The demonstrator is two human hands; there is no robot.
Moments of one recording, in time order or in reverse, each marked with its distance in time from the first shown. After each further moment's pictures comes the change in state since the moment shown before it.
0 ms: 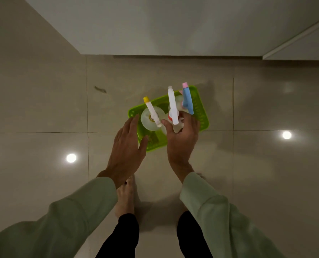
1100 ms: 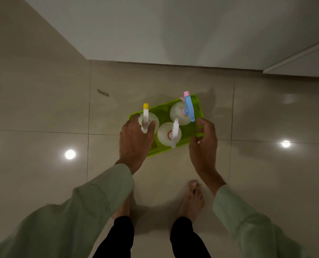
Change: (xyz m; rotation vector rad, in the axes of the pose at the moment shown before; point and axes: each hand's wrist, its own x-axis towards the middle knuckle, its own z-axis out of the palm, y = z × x) left_hand 0.039 0.042 -0.001 -0.114 0.244 -0.258; right_hand 0.042 0.015 -0.062 -0.032 -0.311 0.097
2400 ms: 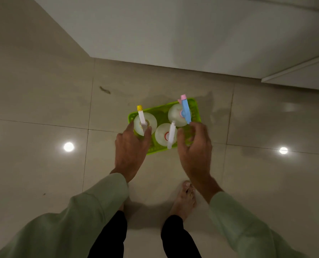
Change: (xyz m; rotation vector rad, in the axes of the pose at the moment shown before) left_hand -0.020 -0.005 -0.001 -0.028 0.013 -0.026; right_hand -0.007 -0.042 -0.016 -0.155 -0.019 -0.090
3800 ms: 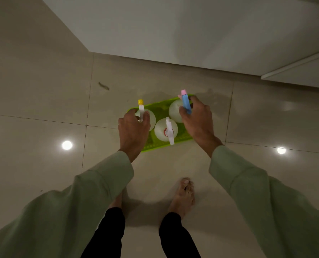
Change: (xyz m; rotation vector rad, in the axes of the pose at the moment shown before) left_hand 0.024 0.021 0.005 -0.133 0.015 -0.139; right_hand 0.083 0.007 0.013 -0.183 -0.263 0.012
